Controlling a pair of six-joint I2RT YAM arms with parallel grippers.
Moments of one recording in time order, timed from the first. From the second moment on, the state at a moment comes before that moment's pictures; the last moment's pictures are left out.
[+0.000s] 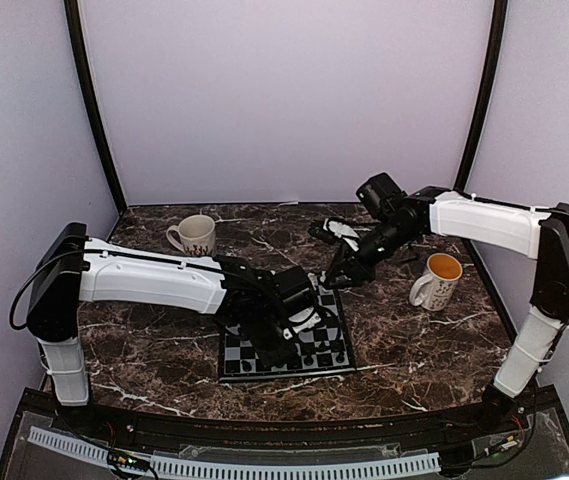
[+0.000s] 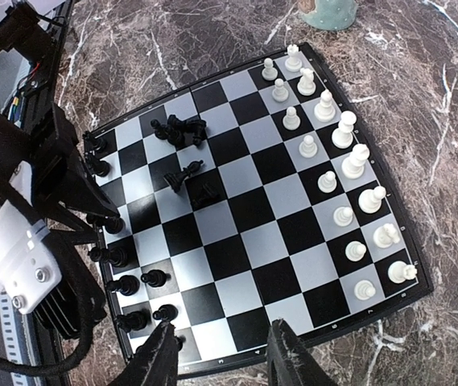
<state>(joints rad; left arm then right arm) -1.16 1.92 1.42 -0.80 -0.05 -0.06 0.63 1.72 1.36 -0.71 -0.61 -0.49</state>
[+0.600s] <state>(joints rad) -0.99 1.45 1.11 -0.49 -0.07 -0.17 0.56 1.47 1.52 -0.63 -0.28 -0.32</state>
